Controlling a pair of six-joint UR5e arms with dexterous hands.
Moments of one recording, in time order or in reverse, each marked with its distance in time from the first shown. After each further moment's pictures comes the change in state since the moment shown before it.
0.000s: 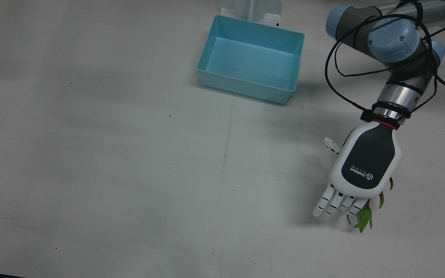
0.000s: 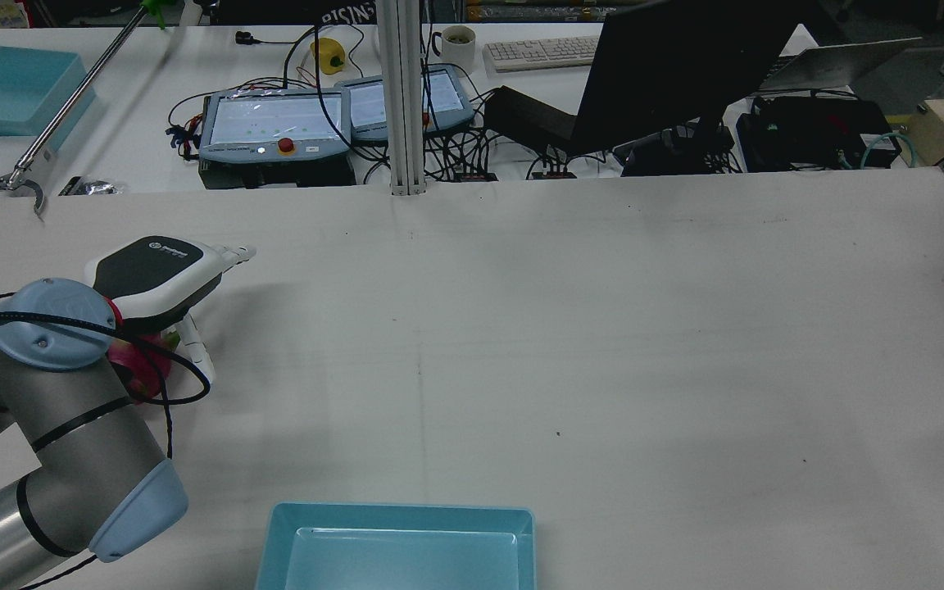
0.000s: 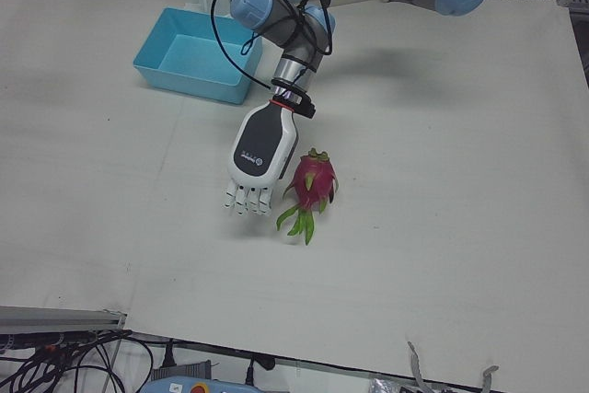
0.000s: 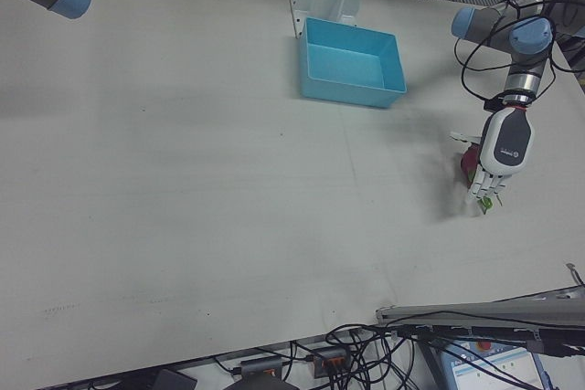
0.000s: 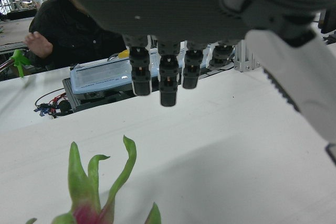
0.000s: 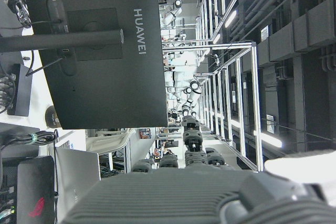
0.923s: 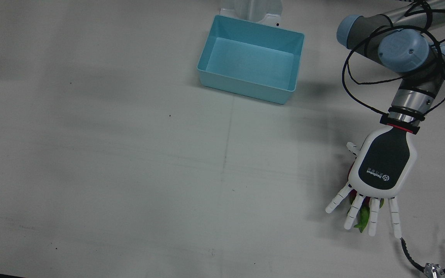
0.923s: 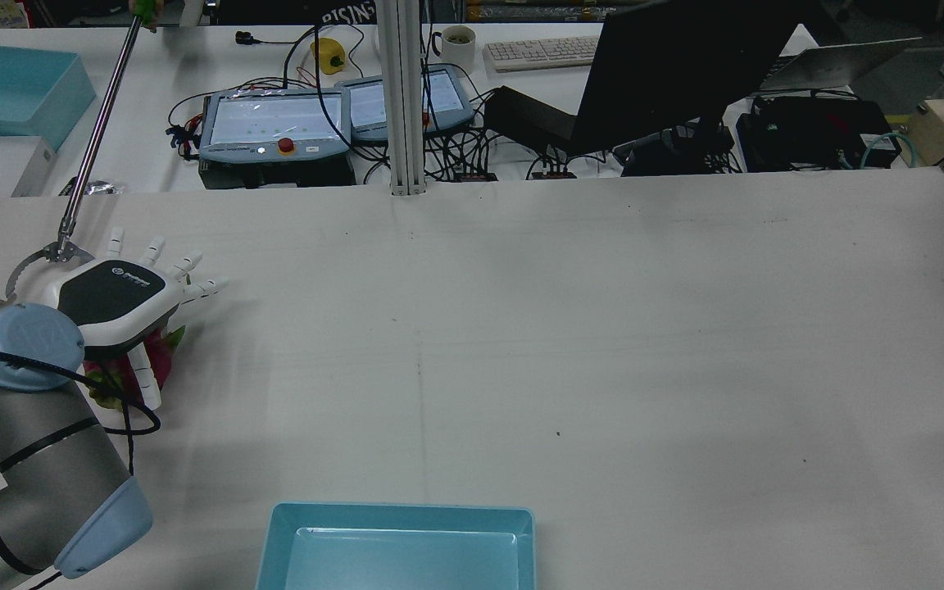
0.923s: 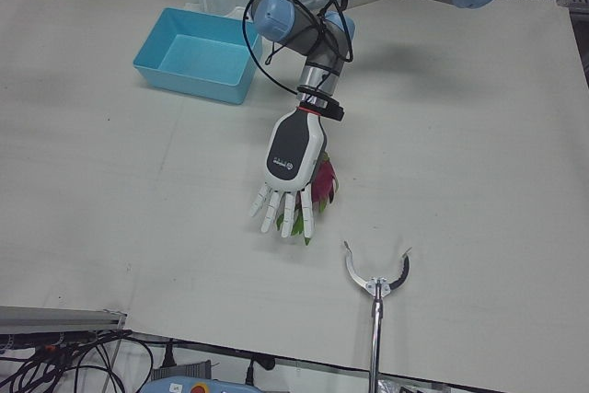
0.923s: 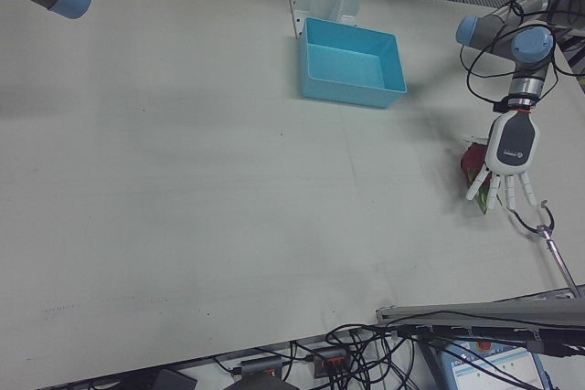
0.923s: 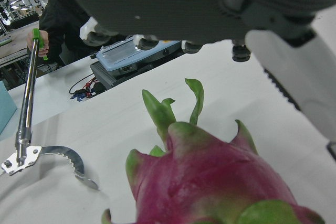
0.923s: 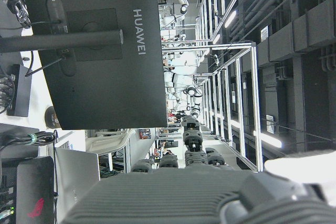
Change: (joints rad) left arm -0.003 0.093 -0.001 0.006 -0.003 0.150; right arm 0.000 0.001 0.000 0.000 0.000 0.000
